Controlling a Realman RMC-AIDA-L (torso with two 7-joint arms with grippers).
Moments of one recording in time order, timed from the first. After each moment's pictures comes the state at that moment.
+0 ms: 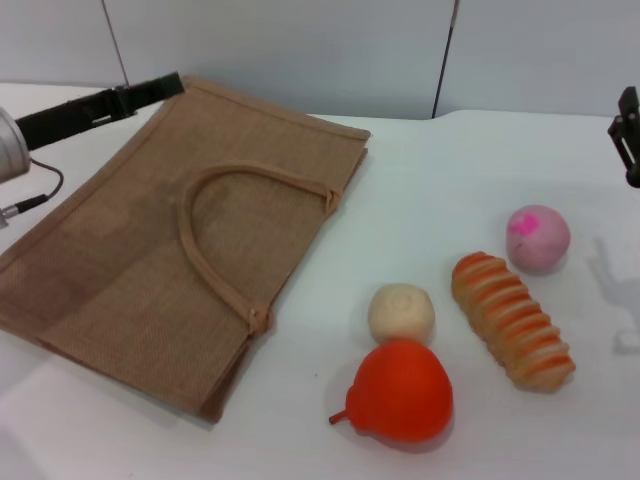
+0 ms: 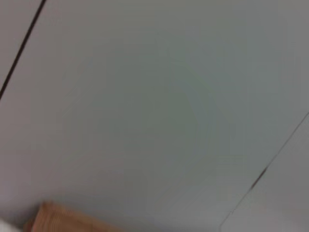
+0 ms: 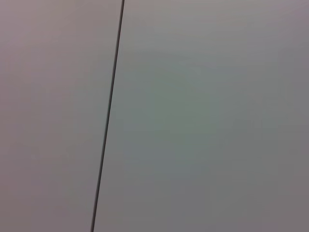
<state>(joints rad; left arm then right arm) -0.82 -2.03 2.86 -0.65 -0.58 1.39 -1.73 0.41 2.02 -2.69 -0.51 -1.77 1.34 2.82</state>
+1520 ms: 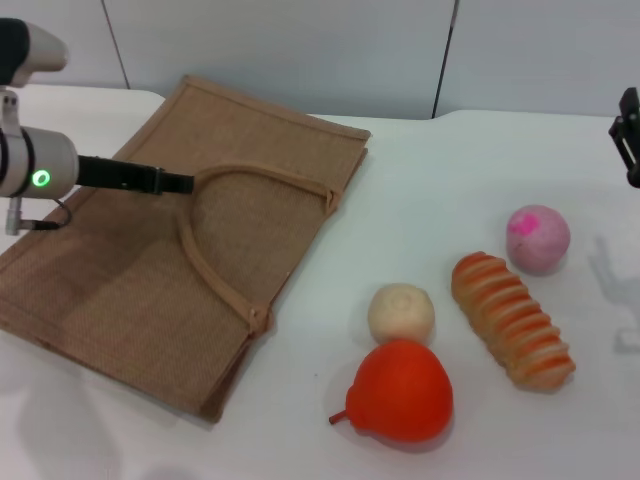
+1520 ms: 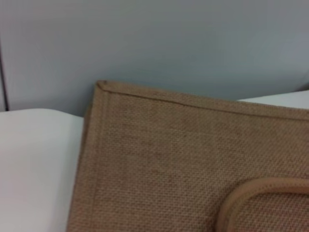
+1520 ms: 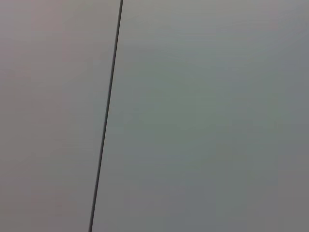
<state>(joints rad) -0.99 -2.03 2.86 -0.60 -0.03 1.08 -1.79 0.42 2.02 -2.68 -0.51 -1.76 1.33 2.82</state>
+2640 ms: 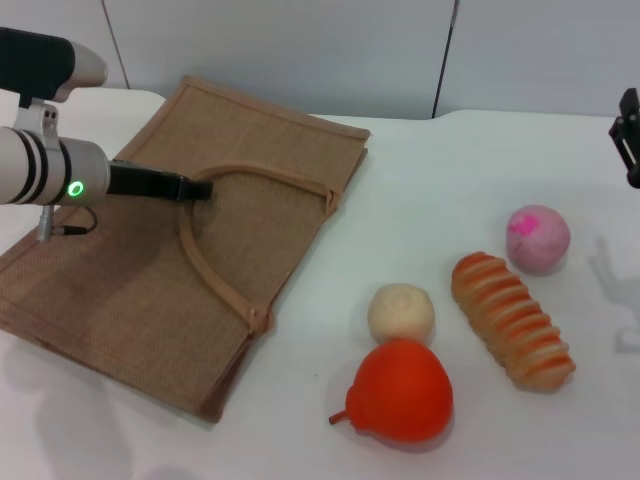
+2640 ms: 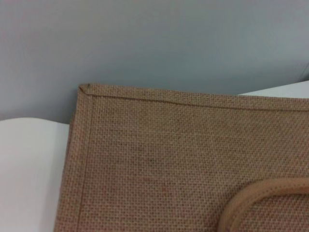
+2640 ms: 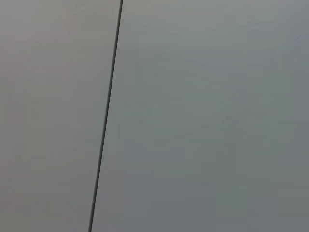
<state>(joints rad) -0.99 -2.03 2.86 -0.47 -0.04 0.91 -1.71 0.42 2.02 -2.68 -0.51 -1.76 1.33 2.82</state>
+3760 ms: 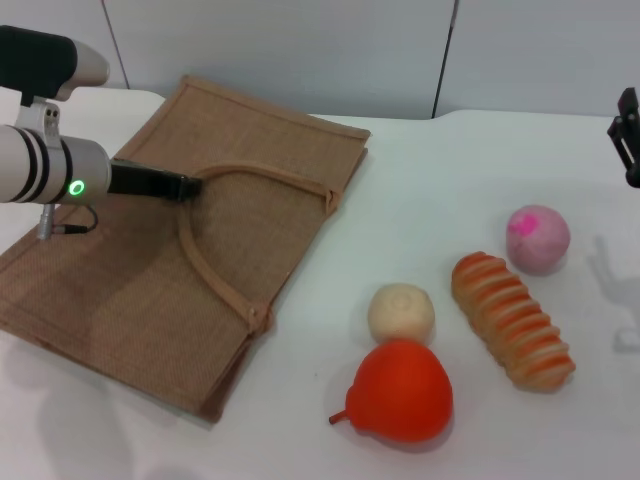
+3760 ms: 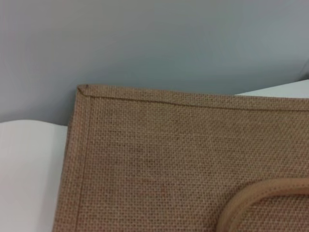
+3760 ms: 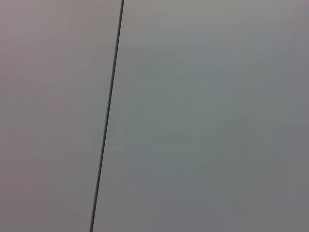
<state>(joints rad) -0.99 -2.03 2.86 -0.47 -0.04 0.91 -1.71 0.42 2.02 -2.68 -0.51 -1.76 1.33 2.82</state>
